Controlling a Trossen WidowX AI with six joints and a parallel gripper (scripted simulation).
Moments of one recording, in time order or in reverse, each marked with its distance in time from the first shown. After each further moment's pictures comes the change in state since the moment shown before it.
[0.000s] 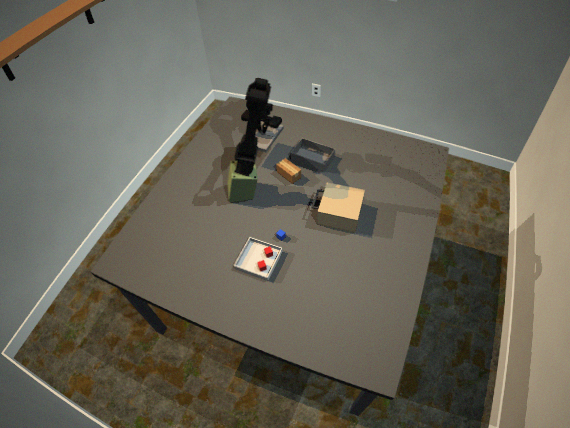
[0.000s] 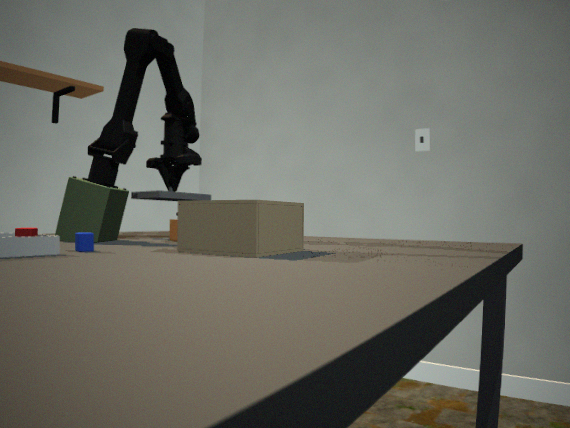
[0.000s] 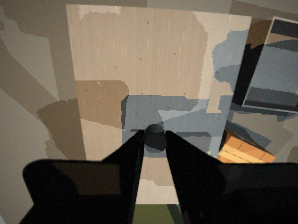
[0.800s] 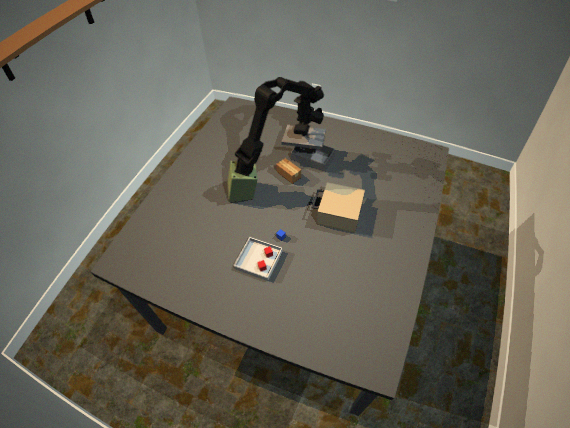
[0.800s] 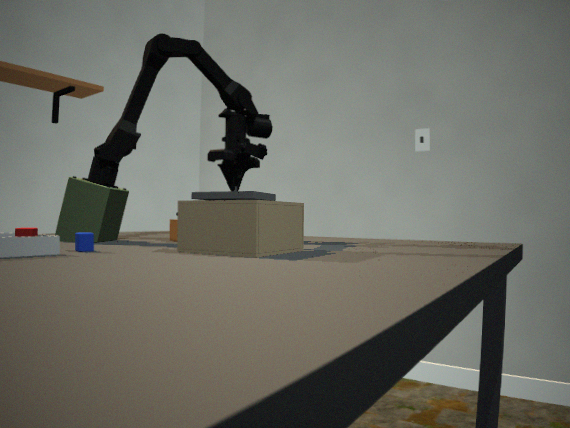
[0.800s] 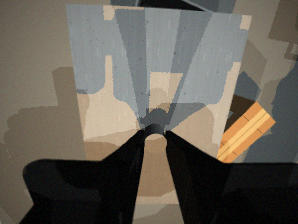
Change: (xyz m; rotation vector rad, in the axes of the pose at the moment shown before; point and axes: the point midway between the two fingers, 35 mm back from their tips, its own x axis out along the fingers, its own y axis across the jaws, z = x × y) arm 0.001 -0.187 0.063 1.364 0.001 -0.003
